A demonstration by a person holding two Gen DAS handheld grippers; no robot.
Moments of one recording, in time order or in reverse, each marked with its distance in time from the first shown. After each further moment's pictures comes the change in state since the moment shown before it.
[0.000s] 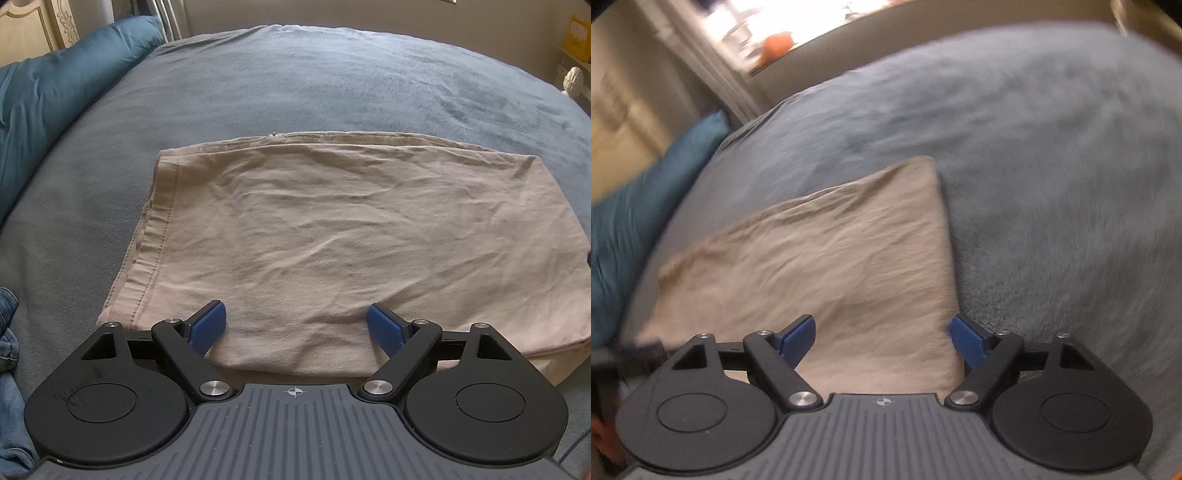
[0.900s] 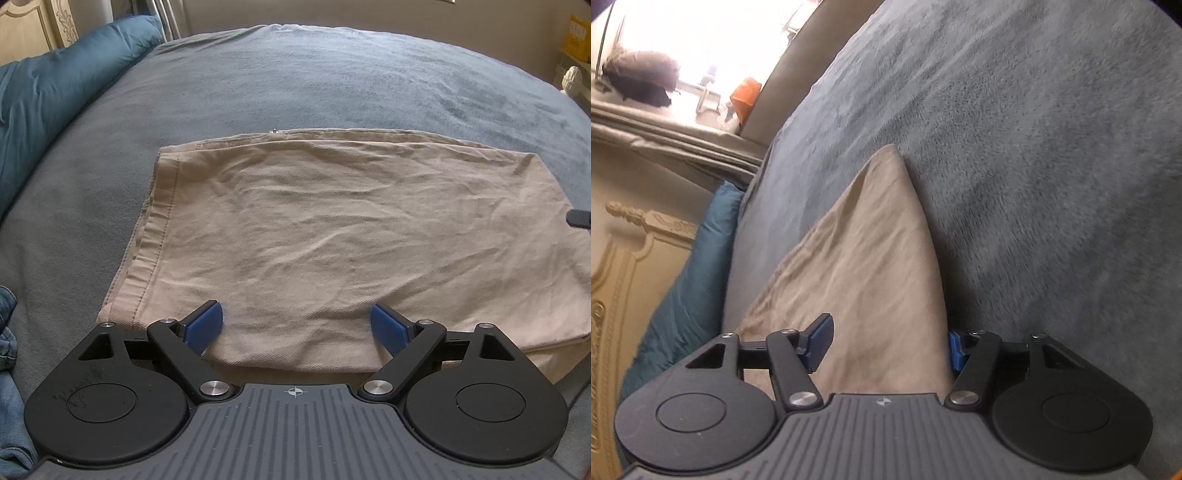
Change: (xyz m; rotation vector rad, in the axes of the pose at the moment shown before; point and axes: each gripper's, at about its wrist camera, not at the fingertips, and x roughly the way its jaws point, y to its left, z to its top) left arm 0.002 0.001 -0.003 0.001 -0.003 -0.004; right arm 0.055 -0.060 0.016 0.374 0.050 0.274
